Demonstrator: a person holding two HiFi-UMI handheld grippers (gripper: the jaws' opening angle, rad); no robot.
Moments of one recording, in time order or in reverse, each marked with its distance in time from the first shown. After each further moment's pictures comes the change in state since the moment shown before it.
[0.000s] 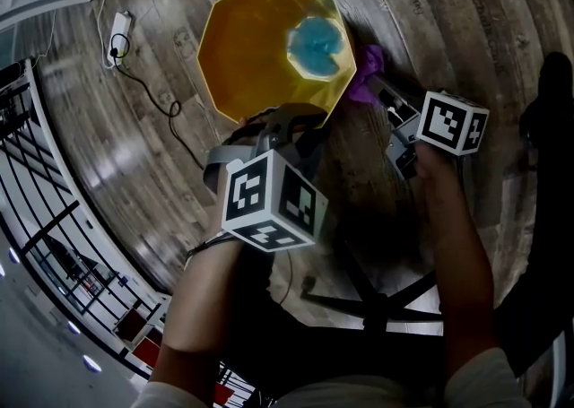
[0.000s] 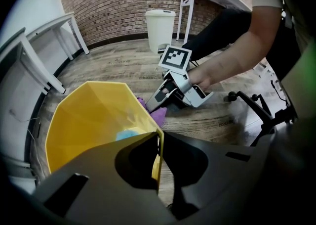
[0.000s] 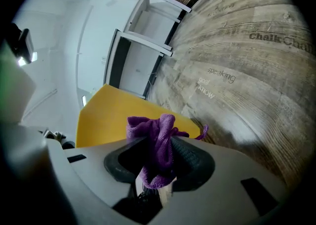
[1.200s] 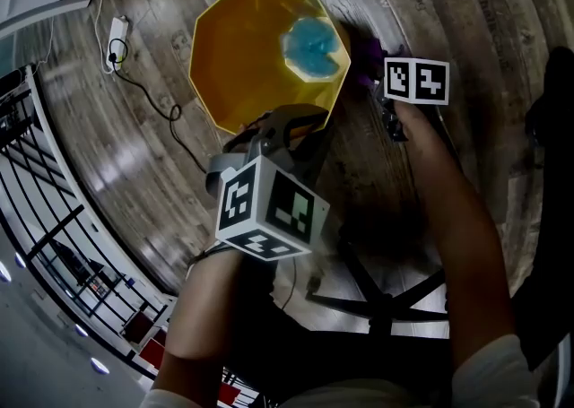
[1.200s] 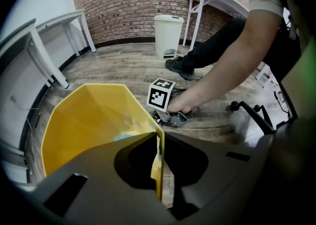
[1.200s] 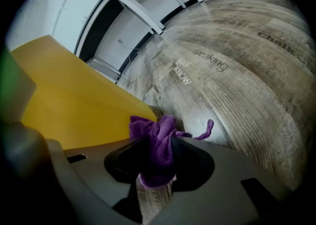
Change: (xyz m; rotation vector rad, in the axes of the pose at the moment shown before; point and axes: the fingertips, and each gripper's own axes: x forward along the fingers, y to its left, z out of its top) left arm 0.001 0.005 0.005 -0.088 -0.056 0.003; right arm 0.059 -0.109 -0.019 -0.191 0.203 -0.374
